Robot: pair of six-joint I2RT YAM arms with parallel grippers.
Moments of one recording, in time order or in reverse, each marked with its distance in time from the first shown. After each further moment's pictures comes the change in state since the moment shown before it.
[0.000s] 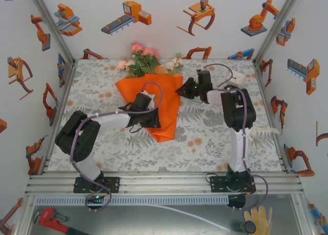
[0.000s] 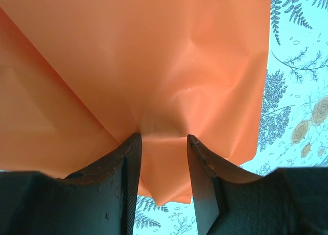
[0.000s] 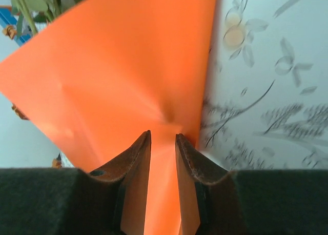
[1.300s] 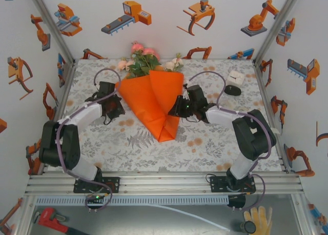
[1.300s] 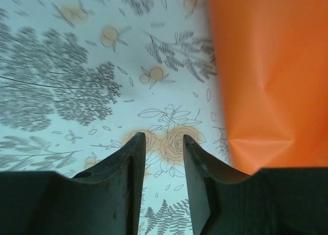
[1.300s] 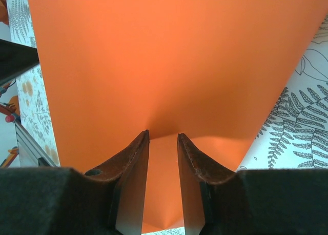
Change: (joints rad) left arm 0.425 -0.131 0.033 -0.298 -0.209 -0.122; right arm 0.264 -0.507 -0.427 -0.176 0.129 -0.177
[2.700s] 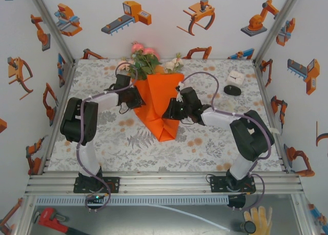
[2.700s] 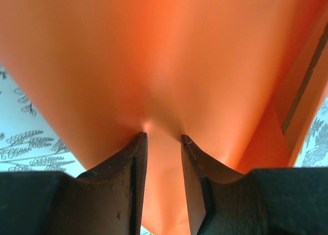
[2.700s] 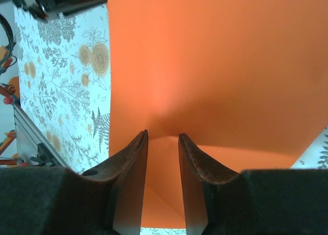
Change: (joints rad) left arm -0.092 0.339 0.245 0.234 0.255 -0.042; right arm 0.093 0.005 0.021 0.000 0.008 0.001
